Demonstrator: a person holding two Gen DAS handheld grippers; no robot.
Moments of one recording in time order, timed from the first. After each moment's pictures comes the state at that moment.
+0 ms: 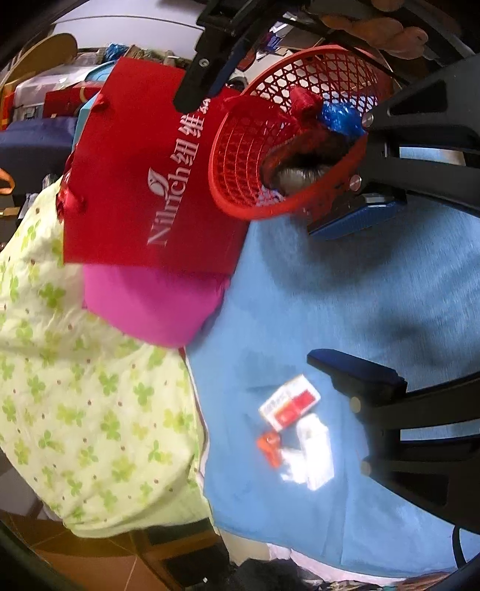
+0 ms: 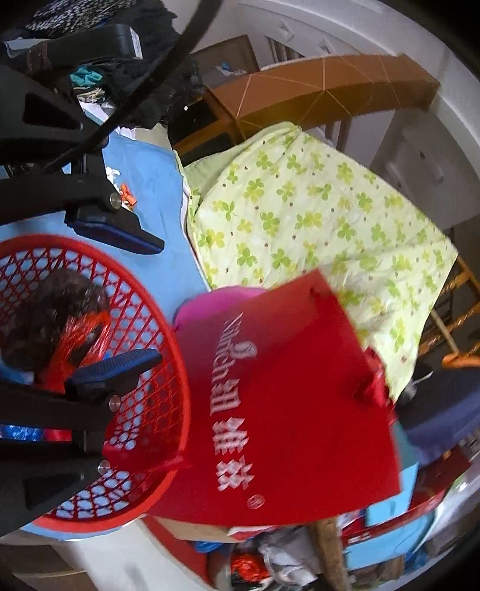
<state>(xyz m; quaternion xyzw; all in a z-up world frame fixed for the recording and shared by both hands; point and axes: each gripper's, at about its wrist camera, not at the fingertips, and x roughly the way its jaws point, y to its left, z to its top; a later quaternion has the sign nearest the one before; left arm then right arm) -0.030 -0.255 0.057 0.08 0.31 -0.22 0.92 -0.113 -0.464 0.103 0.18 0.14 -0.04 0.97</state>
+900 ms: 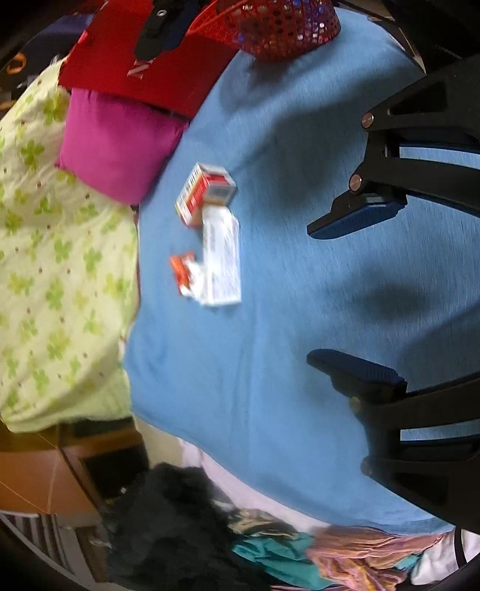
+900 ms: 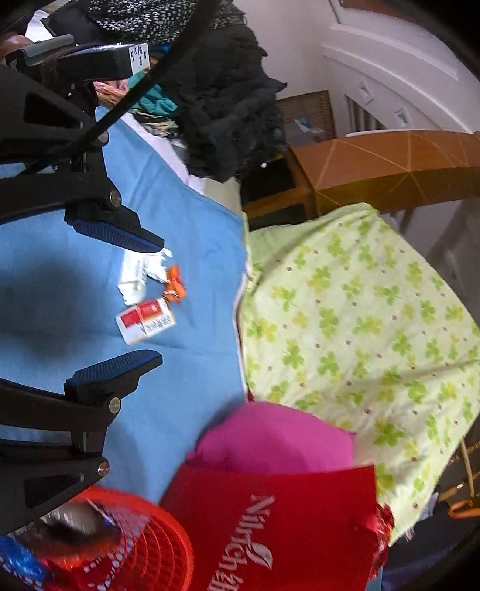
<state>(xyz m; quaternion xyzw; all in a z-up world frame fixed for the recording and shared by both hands) -0.005 -0.052 -0.010 0.04 0.37 -0.04 0.93 -0.024 -0.293 0.072 0.08 0.23 0.10 0.96</state>
